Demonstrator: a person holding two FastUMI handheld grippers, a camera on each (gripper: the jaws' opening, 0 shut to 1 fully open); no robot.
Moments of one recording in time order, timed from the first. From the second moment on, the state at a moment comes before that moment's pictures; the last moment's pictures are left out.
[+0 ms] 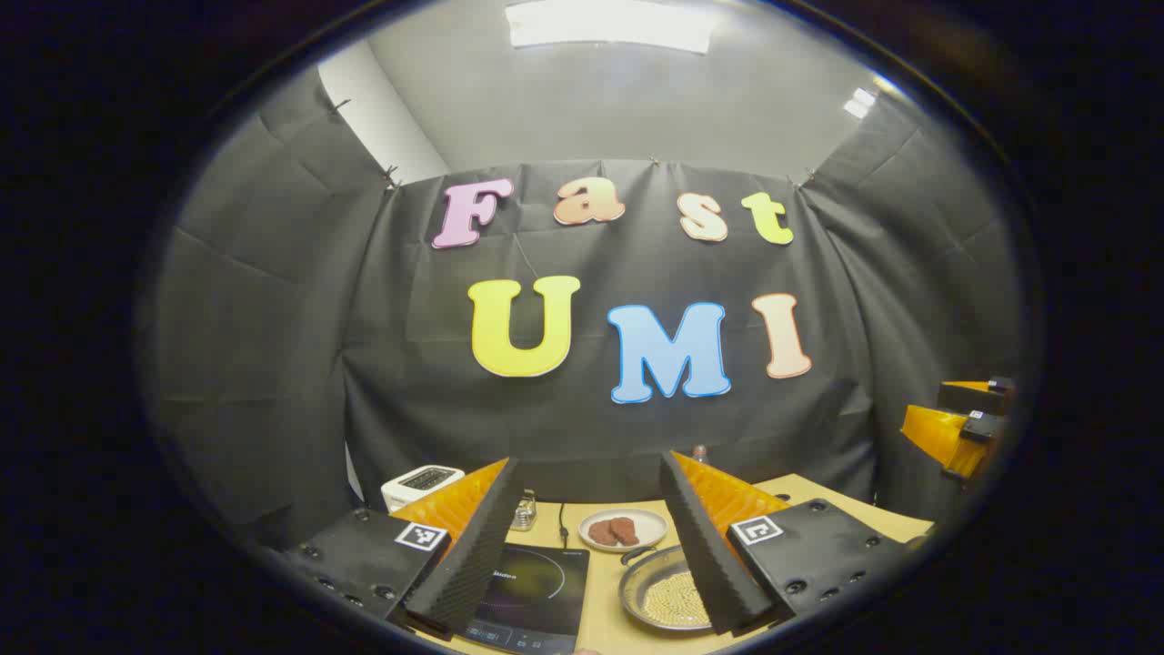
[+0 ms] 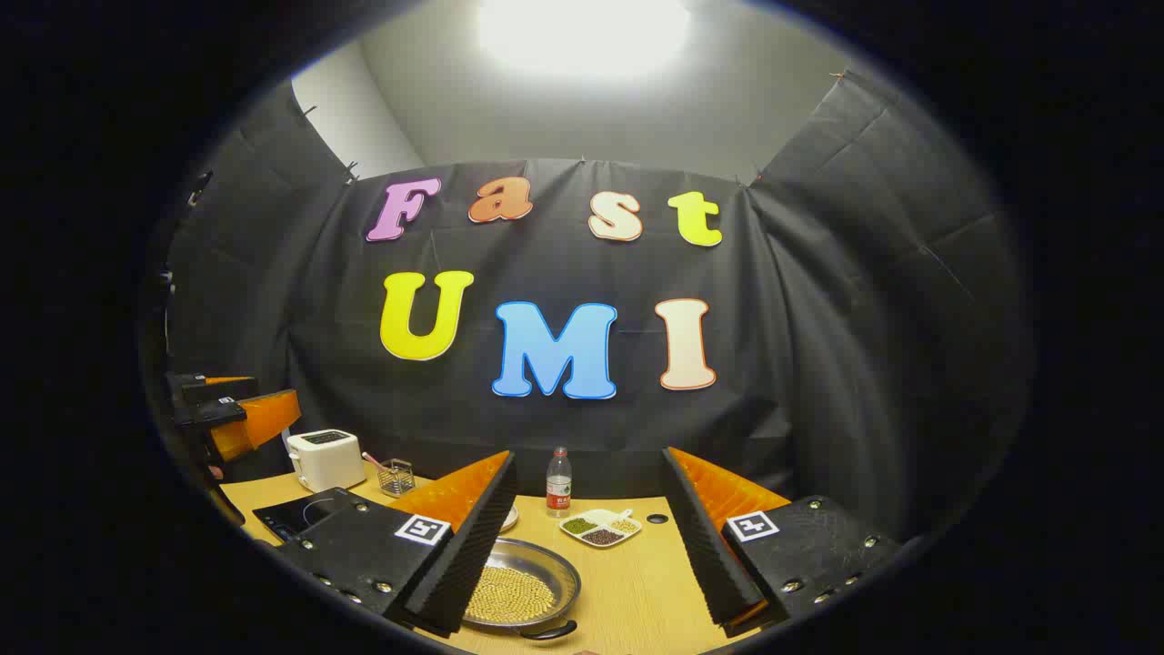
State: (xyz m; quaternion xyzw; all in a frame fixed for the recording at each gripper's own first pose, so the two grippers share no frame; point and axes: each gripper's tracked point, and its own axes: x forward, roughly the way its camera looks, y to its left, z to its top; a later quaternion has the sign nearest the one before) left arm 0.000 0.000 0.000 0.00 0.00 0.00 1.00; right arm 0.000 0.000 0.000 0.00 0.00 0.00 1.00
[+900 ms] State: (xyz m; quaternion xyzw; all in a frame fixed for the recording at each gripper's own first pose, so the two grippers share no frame) left arm -0.022 0.008 0.010 0.01 -0.02 0.01 1.00; right arm -0.009 0.003 0.002 0.00 0.01 0.01 1.00
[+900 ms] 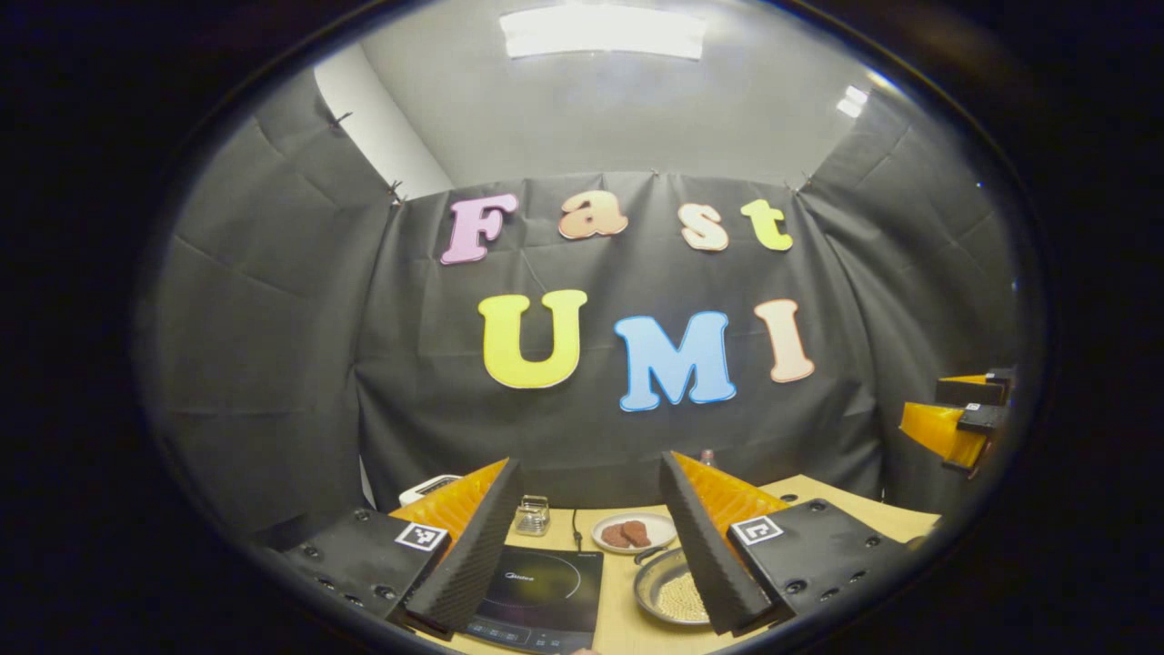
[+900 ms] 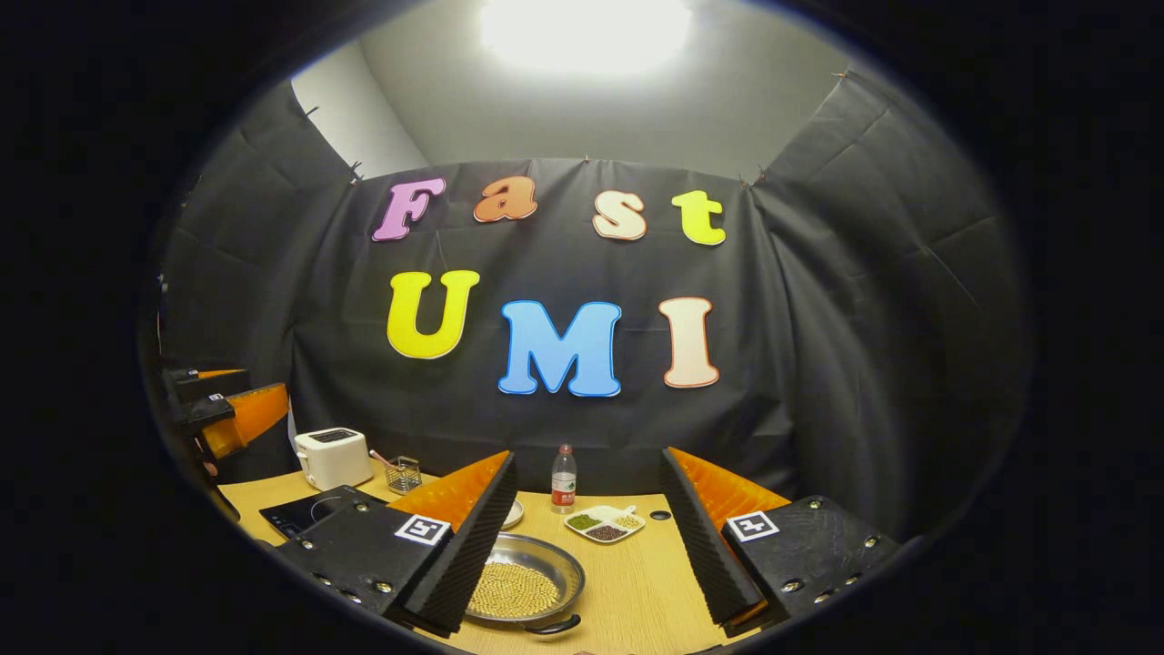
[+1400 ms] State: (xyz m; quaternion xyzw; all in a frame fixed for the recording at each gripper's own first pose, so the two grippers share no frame) left arm -0.019 0.007 0.014 0.01 -0.02 0.00 1.00; right arm -0.004 -0.002 -0.011 0.00 0.02 0.00 1.00
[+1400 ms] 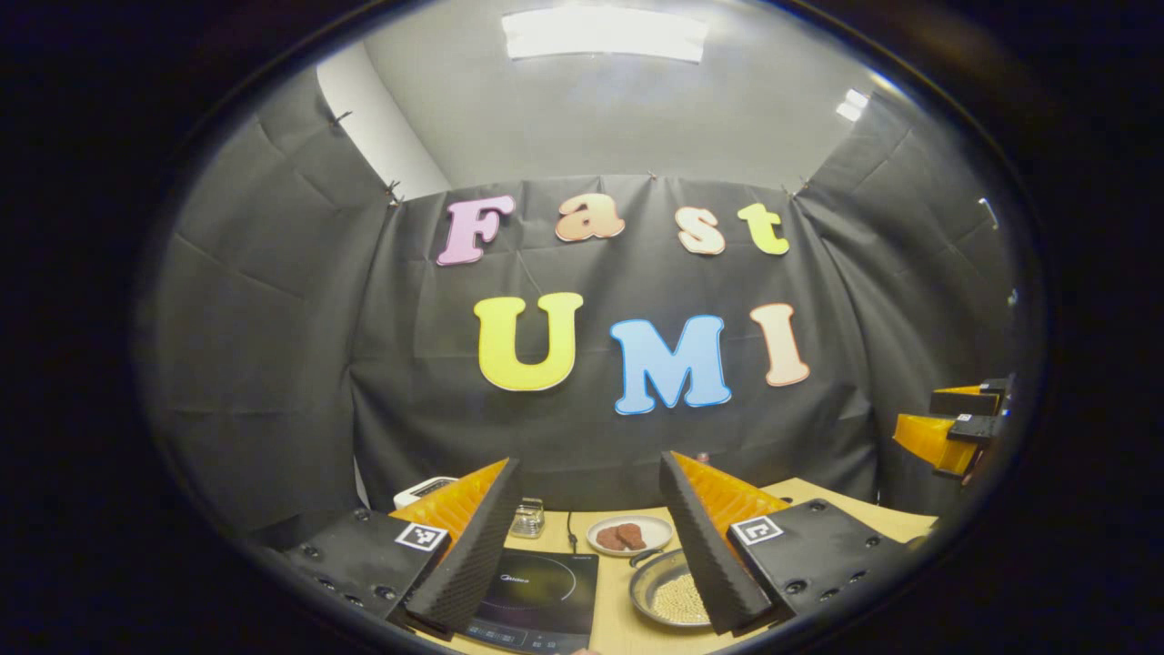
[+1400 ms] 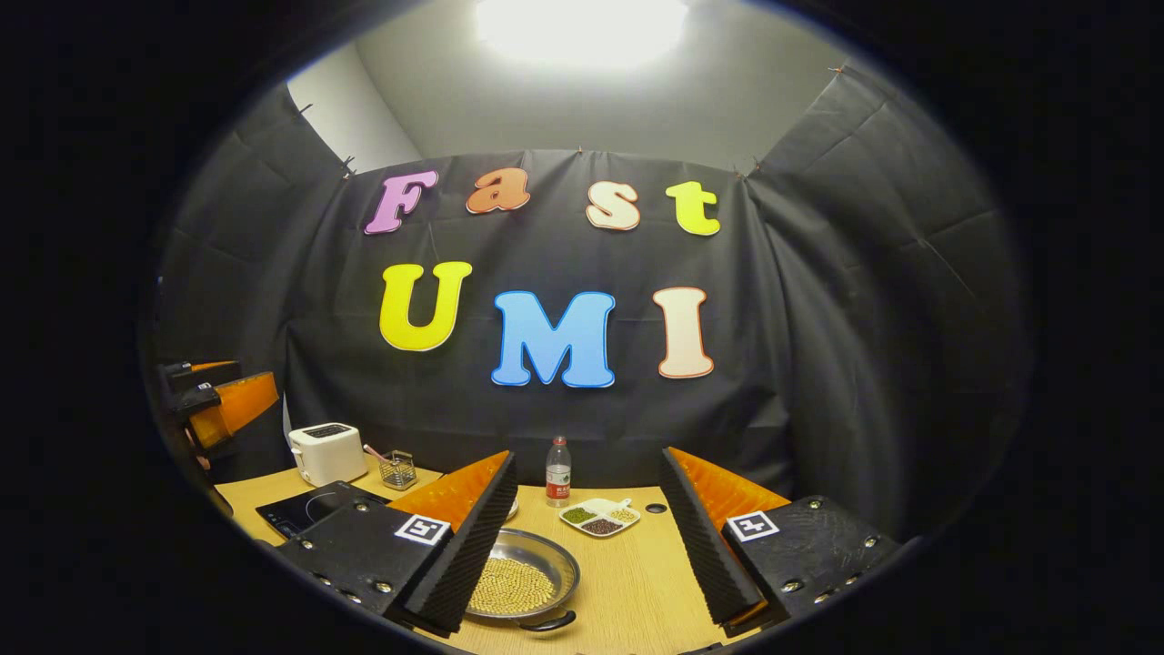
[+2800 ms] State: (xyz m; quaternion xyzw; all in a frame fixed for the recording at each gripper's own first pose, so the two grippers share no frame) left arm -0.013 -0.019 0.011 0.03 0.00 0.10 0.99; right arm 0.008 0.058 -0.149 0.00 0.18 0.26 0.95
